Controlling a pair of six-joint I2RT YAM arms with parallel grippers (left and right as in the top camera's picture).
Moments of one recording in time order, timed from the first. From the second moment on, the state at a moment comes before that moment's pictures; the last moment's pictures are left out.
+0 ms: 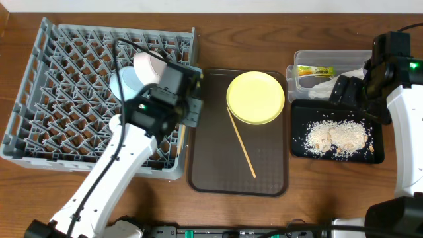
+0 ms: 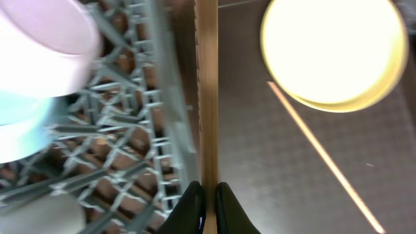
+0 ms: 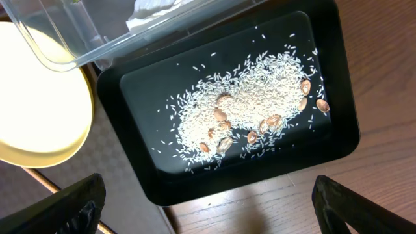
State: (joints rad) left arm -0.43 1.40 1.24 -0.87 -0.04 -0.14; right arm -0.12 1.60 1.55 -1.31 0.04 0.33
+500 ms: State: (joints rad) left arm -0.29 1.57 1.24 -0.79 -0.03 -0.07; right arm -0.12 1.60 1.55 -1.31 0.03 0.33
